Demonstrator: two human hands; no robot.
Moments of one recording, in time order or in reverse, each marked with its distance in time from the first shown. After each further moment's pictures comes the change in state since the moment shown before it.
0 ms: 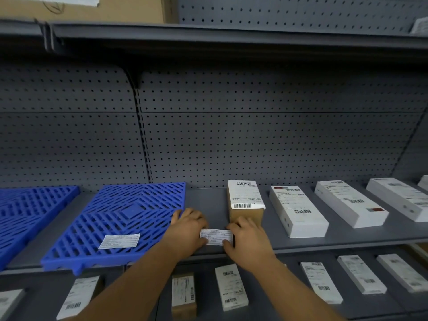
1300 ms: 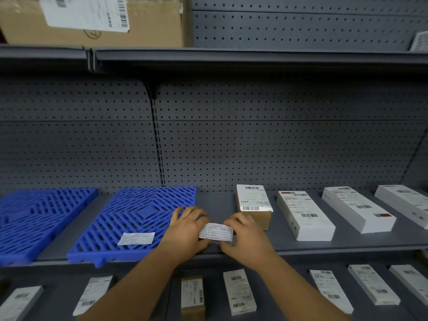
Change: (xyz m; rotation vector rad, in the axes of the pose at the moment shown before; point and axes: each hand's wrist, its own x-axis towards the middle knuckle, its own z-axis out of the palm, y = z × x) left_hand -0.033 -0.017 -0.009 -0.024 0.327 0.065; right_hand 0.003 -0.023 -0.016 0.248 0.088 -0.105
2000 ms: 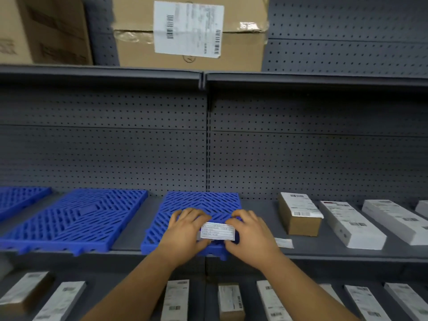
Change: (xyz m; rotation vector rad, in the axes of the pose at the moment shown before) left_hand -0.098 -0.114 -0.067 -0.050 0.097 -0.066; right_hand 0.028 -0.144 0.035 -0.153 0.008 -0.120
